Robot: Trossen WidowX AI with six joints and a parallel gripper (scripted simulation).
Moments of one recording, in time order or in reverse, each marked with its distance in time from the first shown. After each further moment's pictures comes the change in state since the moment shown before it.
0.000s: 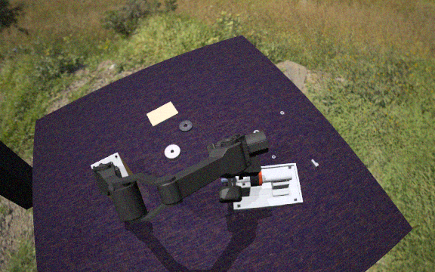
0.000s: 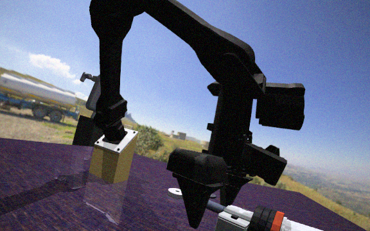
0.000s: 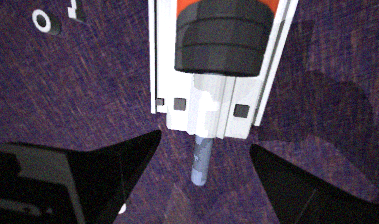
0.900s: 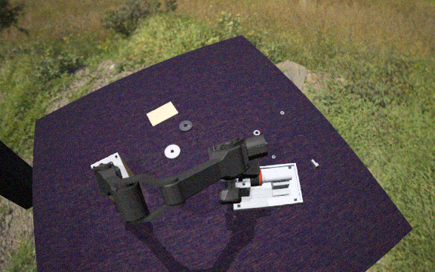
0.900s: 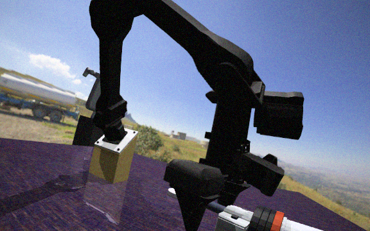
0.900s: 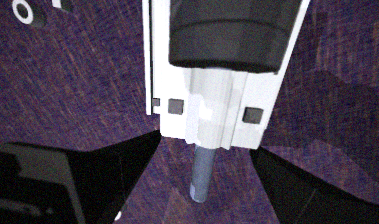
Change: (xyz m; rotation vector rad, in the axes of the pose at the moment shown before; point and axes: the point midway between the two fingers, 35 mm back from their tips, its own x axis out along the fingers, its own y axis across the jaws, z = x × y) arm 0.014 0.000 -0.002 -0.004 0.004 -0.002
